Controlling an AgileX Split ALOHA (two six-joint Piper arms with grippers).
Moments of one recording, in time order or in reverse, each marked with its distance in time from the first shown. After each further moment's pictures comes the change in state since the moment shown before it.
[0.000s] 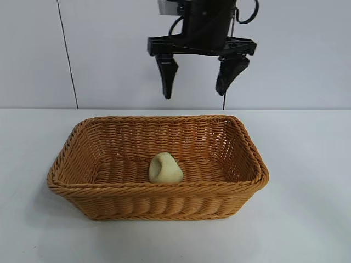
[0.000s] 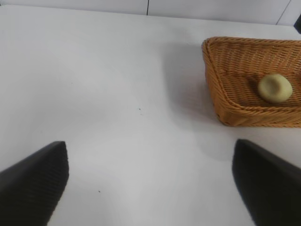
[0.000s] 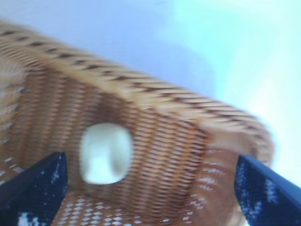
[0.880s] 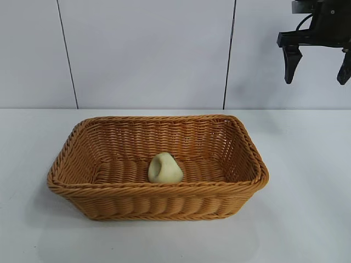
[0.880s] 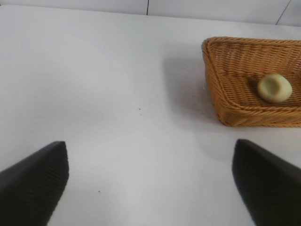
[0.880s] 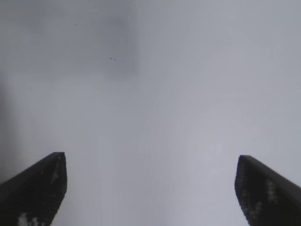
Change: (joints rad) left arm 0.000 0.000 0.000 0.000 0.000 0.000; right arm -0.417 -0.007 0.015 -0.057 -0.001 -0.066
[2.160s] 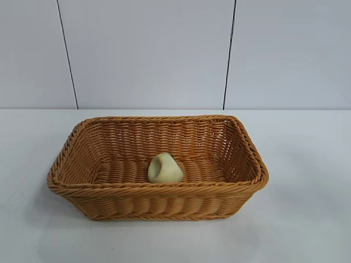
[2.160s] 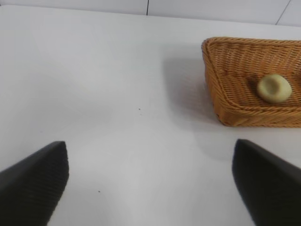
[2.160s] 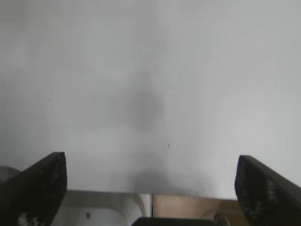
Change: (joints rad) left arm 0.000 0.000 0.000 0.000 0.000 0.000; right arm -0.008 -1.465 1.428 0.122 -0.176 -0.098
